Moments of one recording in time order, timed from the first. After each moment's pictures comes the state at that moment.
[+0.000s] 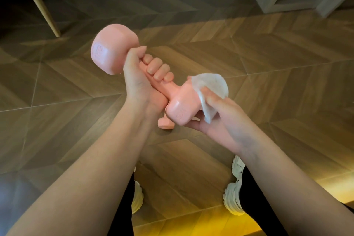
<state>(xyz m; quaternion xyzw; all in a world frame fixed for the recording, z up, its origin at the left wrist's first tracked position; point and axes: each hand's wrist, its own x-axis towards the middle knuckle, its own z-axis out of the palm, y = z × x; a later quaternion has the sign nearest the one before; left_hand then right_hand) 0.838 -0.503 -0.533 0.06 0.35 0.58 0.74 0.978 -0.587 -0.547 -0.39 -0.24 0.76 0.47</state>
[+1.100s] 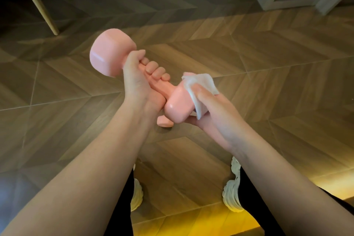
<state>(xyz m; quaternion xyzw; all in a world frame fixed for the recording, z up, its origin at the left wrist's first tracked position) 0.840 -0.505 -0.539 0.04 0.42 0.57 0.70 0.967 -0.586 -0.552 -0.47 -0.30 0.68 0.47</state>
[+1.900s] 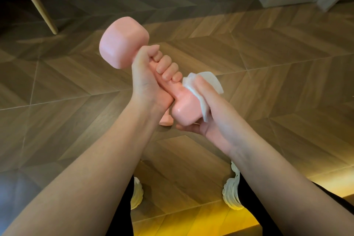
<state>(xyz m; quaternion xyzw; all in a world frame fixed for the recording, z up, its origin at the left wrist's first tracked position) 0.853 -0.511 -0.535 0.09 0.34 0.54 0.76 0.964 -0.592 -0.544 -0.51 -0.20 0.70 0.45</state>
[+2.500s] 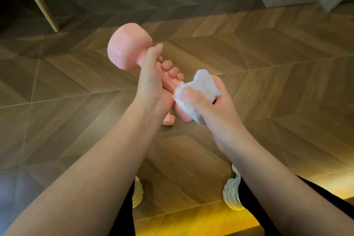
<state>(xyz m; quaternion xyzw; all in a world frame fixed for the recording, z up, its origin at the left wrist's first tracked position) 0.856 -0.509 -0.539 0.05 0.41 0.53 0.74 0.961 -0.594 -0.550 -0.57 -0.37 0.55 0.49</state>
